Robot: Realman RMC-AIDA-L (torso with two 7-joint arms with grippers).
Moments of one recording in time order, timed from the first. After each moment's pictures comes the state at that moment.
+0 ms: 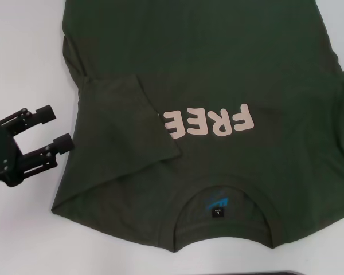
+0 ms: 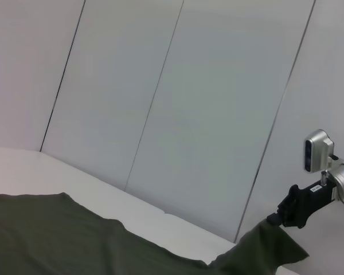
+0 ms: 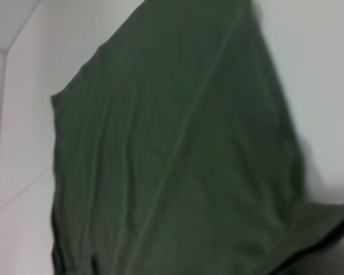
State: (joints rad) left arm -0.26 -2.14 -2.81 -0.72 -1.12 1.94 -1.24; right arm 0.50 1.77 -0.35 -0.84 -2.40 -1.76 2.64
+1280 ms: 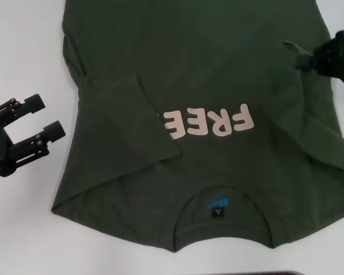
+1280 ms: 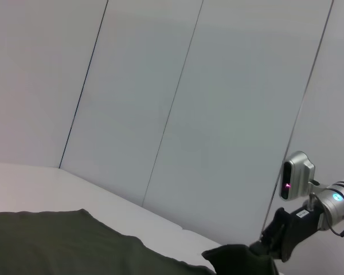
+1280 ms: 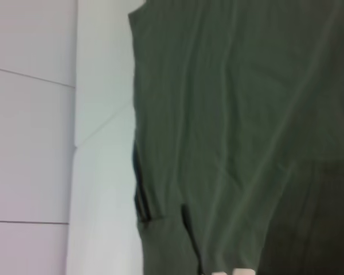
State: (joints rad) left arm -0.26 -2.14 -2.84 -0.72 -1.15 1.93 -1.23; right arm 0.66 1.87 -0.42 -0.56 -2.35 -1.62 2.56
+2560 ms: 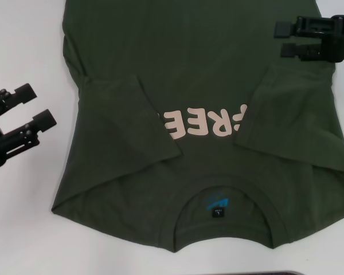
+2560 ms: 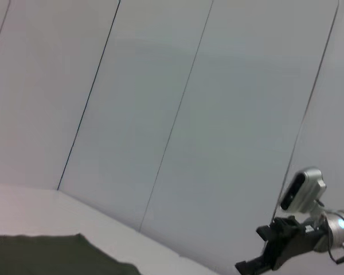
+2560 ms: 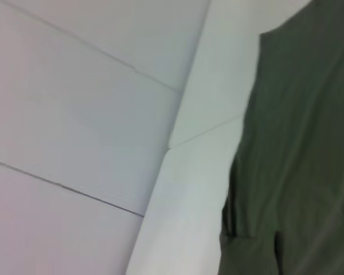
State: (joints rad) left arm -0.26 -2.14 -2.88 -0.73 -1.18 1.97 -1.27; right arm 0.64 1.88 -0.45 -0.50 -2.14 -1.68 2.26
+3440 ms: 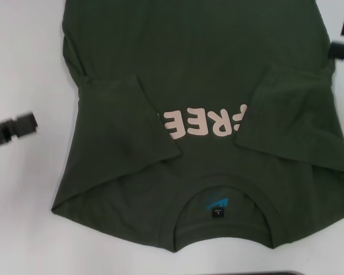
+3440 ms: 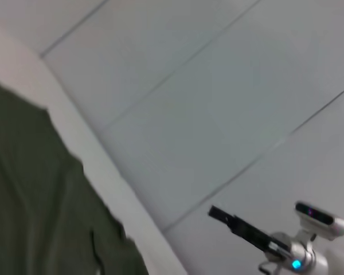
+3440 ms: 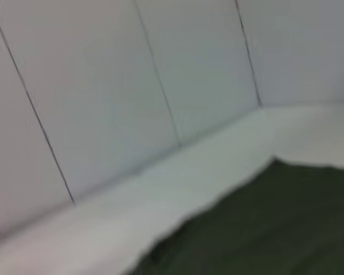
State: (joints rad) left arm -0.28 -2.00 -2.70 -0.73 -1.22 2.04 -1.94; right arm 0.38 2.00 -0.43 -0.94 -1.97 -1.79 1.61
